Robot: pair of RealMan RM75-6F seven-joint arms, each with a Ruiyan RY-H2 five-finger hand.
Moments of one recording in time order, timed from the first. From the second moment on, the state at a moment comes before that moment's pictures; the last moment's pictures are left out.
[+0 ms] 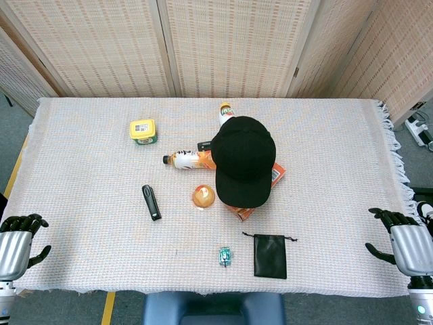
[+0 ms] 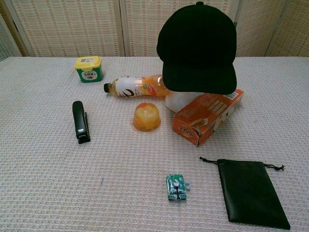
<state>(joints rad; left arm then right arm) -0.08 -1.14 -0.04 -1.62 1.47 1.50 0.30 0.04 -1.08 0.04 -1.66 -1.51 1.49 -0.11</state>
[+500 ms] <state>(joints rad) -0.07 -1.13 -0.04 -1.63 1.47 1.51 0.30 0.05 -1.09 0.04 -1.65 -1.53 1.47 -0.10</state>
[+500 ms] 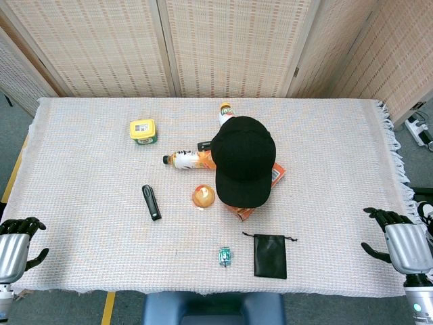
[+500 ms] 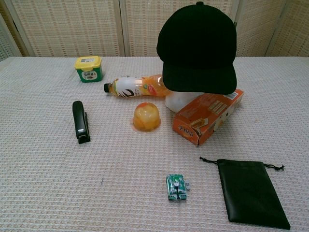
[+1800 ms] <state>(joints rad) -0.07 -1.11 -0.04 -1.64 1.49 1.53 0.27 0.50 -1.71 0.16 -1.04 -1.77 1.46 0.00</state>
